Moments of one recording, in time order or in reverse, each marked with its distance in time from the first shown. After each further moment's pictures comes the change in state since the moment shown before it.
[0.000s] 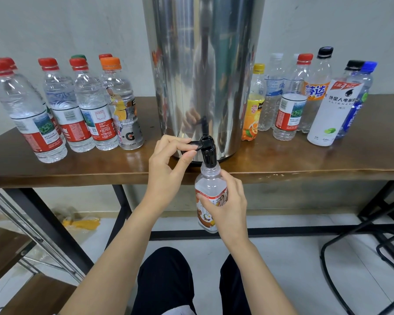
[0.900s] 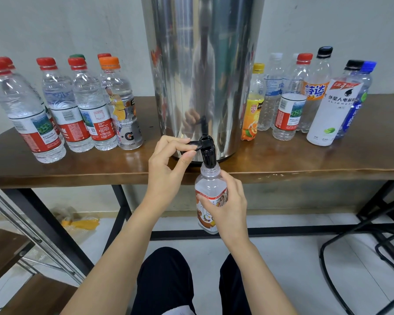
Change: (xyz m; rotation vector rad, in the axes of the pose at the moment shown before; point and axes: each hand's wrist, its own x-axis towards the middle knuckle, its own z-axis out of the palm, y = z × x) left_hand -0.001 -0.001 0.002 -0.037 0.016 -0.007; right_hand 0.001 0.002 0.001 -0.024 -0.009 0.027
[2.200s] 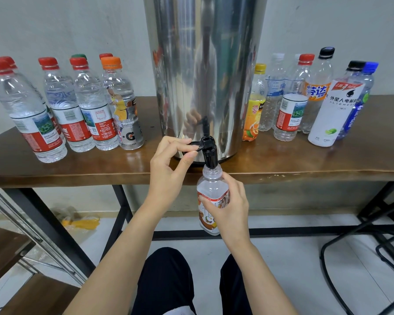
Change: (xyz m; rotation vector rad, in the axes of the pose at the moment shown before) left_hand -0.001 -0.002 0.001 -0.011 0.011 -0.017; right_hand -0.002 0.004 0.001 0.003 0.017 -0.009
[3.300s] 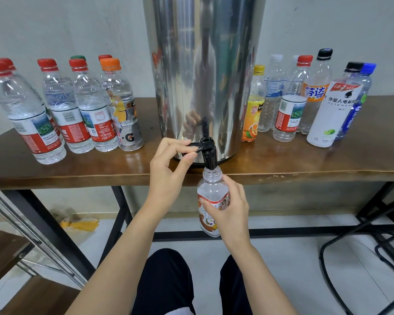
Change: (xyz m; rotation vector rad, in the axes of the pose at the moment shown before) left_hand -0.001 0.000 0.001 -0.012 0.005 -0.006; right_hand -0.001 0.006 0.000 0.016 -0.002 0.007
